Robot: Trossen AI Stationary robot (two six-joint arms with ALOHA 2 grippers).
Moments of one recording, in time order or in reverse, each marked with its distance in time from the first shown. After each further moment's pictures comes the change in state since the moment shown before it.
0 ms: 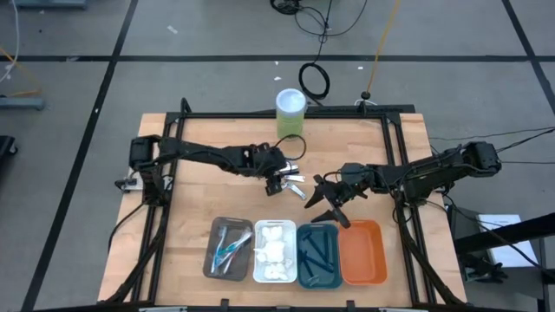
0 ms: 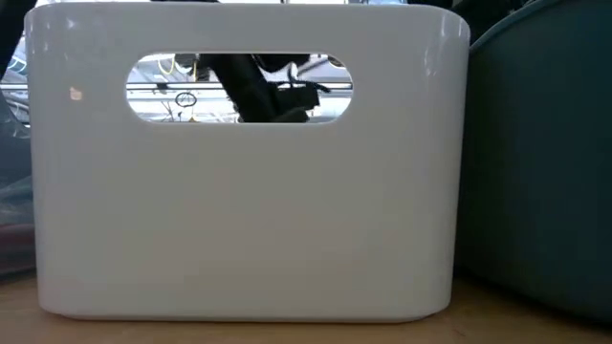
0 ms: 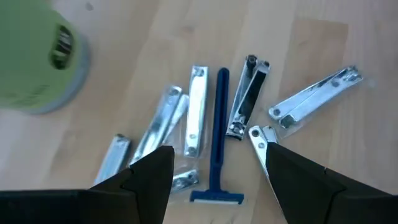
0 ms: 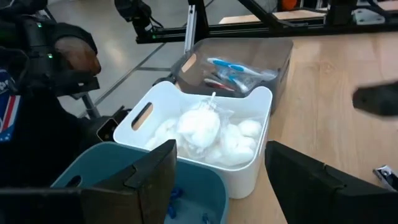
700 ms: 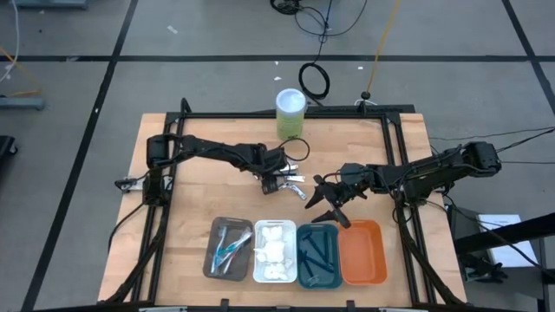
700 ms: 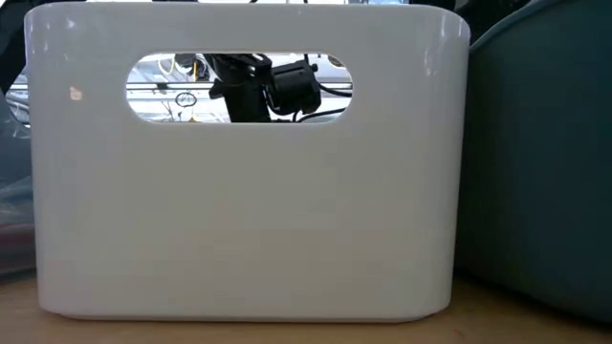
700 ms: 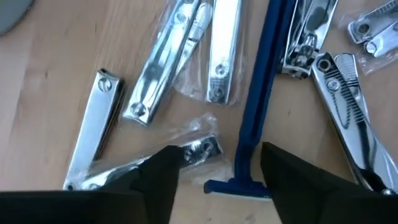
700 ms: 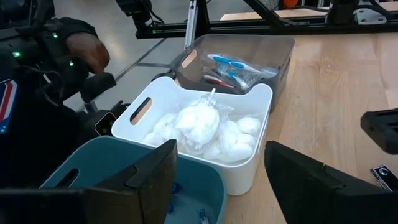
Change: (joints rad) left arm 0.053 0.147 0.079 -0.241 0.043 -0.002; right arm 0.000 0.000 0.000 -0.013 -0.001 -0.034
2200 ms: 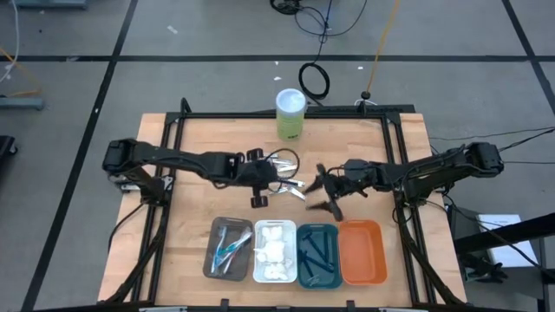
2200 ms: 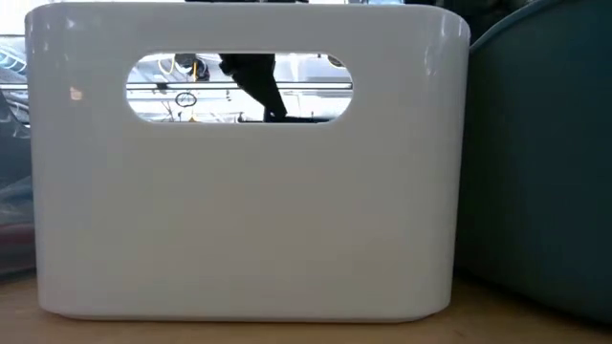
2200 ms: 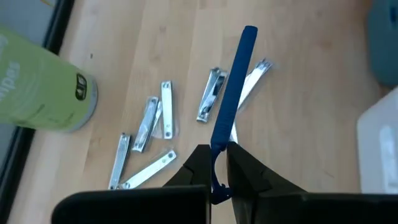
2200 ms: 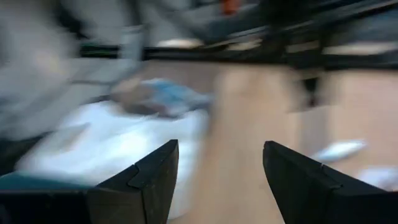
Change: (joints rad) left arm -0.236 -0.362 -0.004 -0.045 -0.135 0.045; right arm -0.024 -0.032 0.000 0.040 0.193 -0.046
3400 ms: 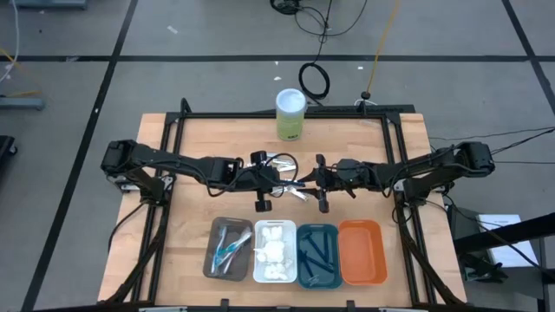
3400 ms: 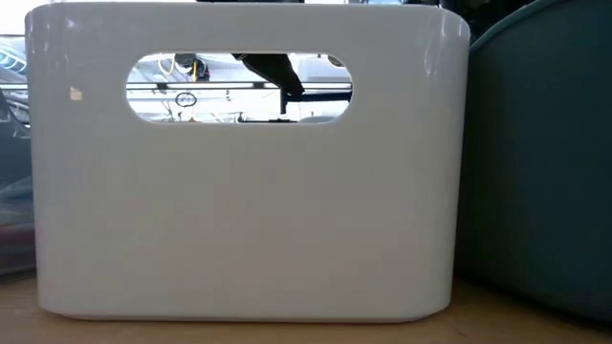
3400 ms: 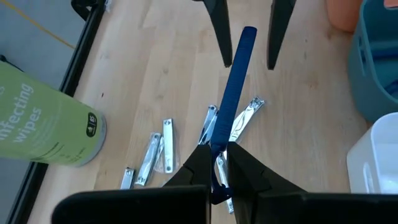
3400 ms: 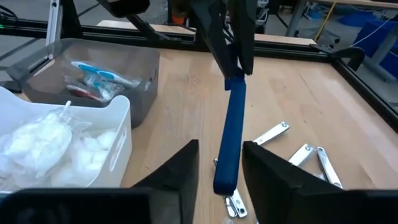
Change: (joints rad) left arm -0.055 -0.008 0.002 0.116 -0.070 0.027; right arm -0.030 0.107 0.000 0.081 0.234 -0.089
